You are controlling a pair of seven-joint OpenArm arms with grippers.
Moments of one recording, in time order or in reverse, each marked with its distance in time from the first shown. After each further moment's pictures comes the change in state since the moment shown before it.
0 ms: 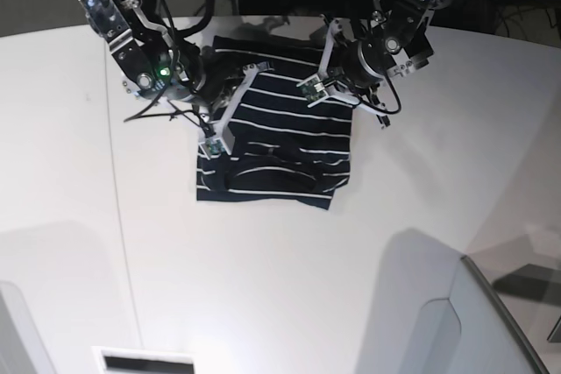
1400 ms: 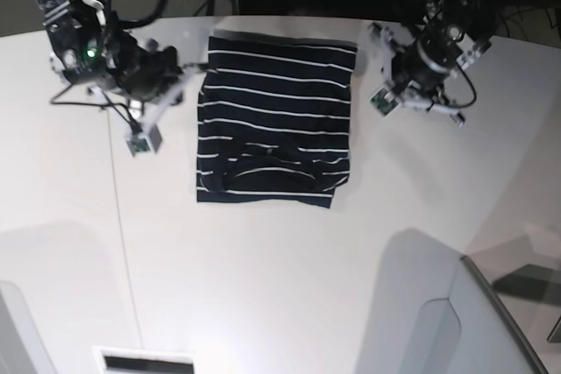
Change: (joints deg) left arm 10.4 -0.5 -19.1 12.3 -0.8 -0.3 -0.8; right arm -10.3 6.3 14.0 16.8 -1.2 -0.2 -6.8
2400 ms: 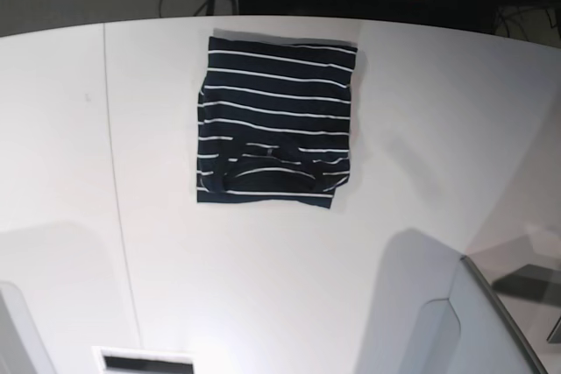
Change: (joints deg) left arm 8.5 0.8 1.6 -57.4 -7.0 0.7 -37.6; right arm -7.5 2.8 -21.0 -50.3 -7.8 0.5 20.3
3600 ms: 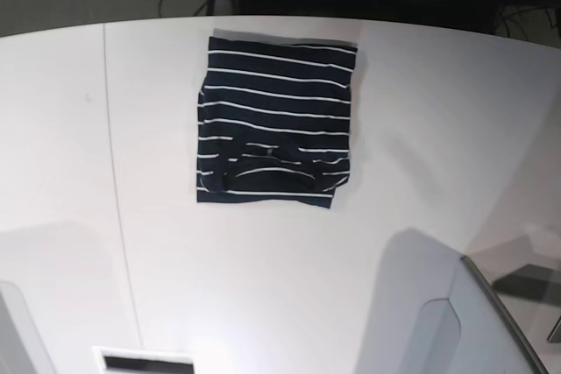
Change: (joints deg) left arm -23.9 6.0 14.5 -45.7 -0.6 15.3 -28.4; right arm 13.4 -10.6 -0.2 -55.4 0.0 0.2 62.8
